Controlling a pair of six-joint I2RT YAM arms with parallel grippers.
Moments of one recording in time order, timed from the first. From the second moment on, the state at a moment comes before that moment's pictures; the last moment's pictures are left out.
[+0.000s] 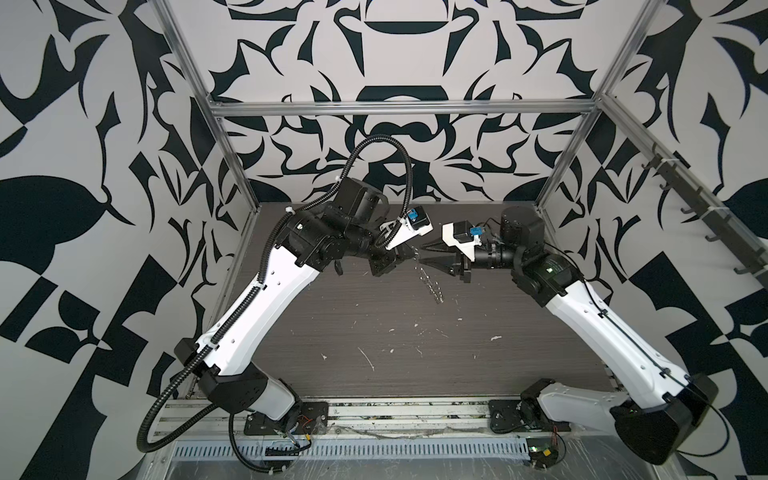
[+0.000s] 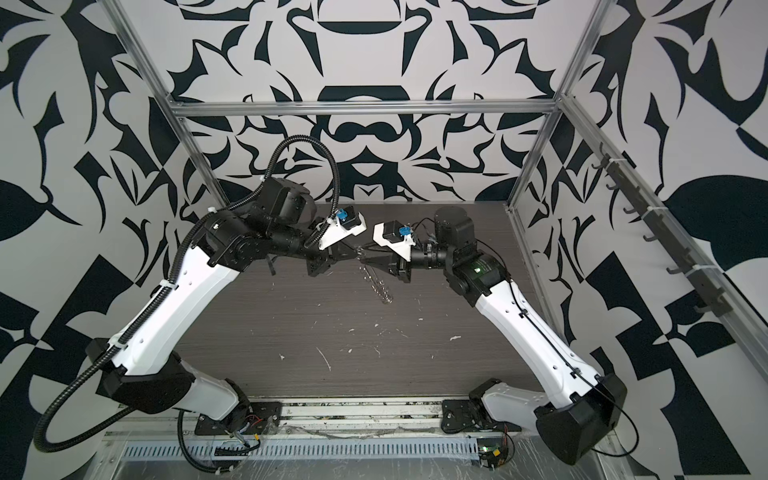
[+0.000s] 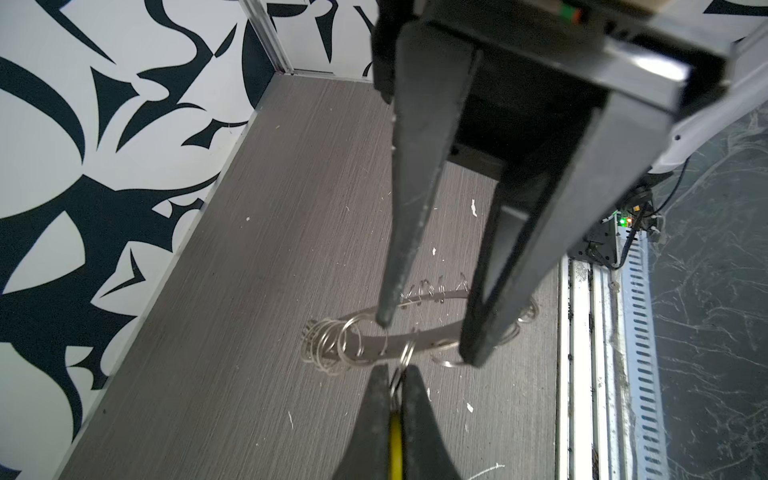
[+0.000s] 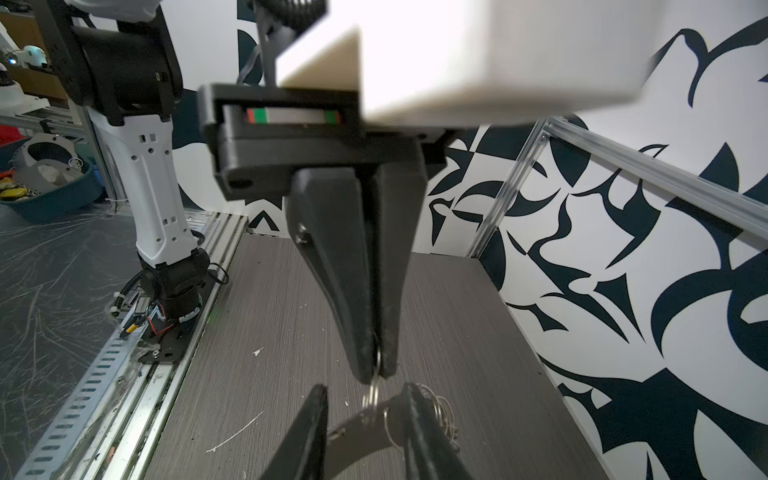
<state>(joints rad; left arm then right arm) -0.76 1.50 1.93 -1.14 0.40 0.51 0.48 1.20 1.25 -0.31 -0.93 -0.45</state>
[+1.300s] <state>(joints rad) -0.69 1.41 1.79 -0.99 0.56 0.46 0.46 1.19 1.10 0.06 -1.05 -0.15</state>
